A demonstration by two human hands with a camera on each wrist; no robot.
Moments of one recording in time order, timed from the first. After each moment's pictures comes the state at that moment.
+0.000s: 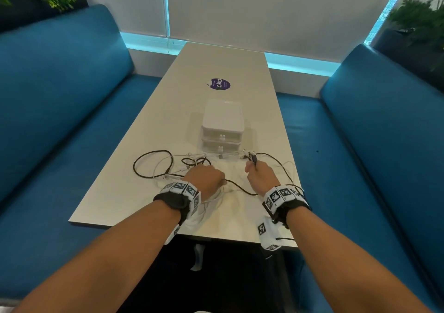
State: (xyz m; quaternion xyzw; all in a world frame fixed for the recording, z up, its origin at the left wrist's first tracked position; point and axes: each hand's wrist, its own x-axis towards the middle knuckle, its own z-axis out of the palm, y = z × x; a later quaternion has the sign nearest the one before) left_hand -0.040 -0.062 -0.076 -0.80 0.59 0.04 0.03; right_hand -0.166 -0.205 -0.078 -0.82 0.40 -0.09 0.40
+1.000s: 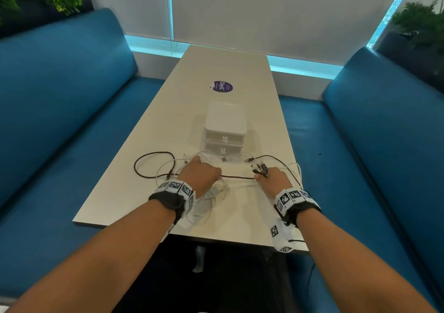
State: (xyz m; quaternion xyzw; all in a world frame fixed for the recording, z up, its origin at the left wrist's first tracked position) left_hand -0.022 -0.051 -0.071 -0.80 0.59 -0.02 0.09; right_hand -0.187 -0.226 -0.078 -0.85 0.45 -0.02 0.27
